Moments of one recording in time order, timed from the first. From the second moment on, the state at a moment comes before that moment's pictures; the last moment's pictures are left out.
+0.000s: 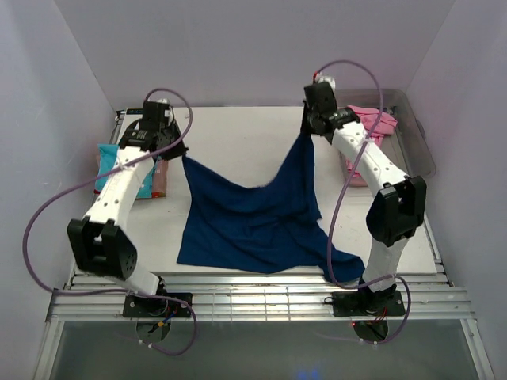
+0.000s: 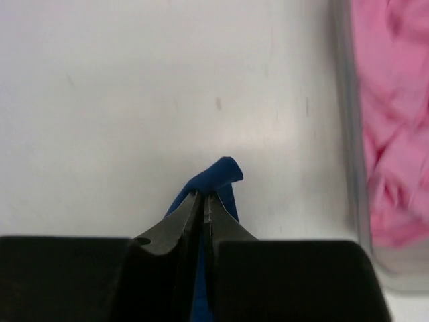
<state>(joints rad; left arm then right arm) -0.17 1.43 1.36 -0.76 -0.05 -0.44 0.43 1.79 1.59 -0.63 0.27 0.38</state>
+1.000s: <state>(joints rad) -0.05 1.39 1.75 -0.43 0.17 -0.48 0.45 1.45 1.96 -0.45 0.09 0.07</state>
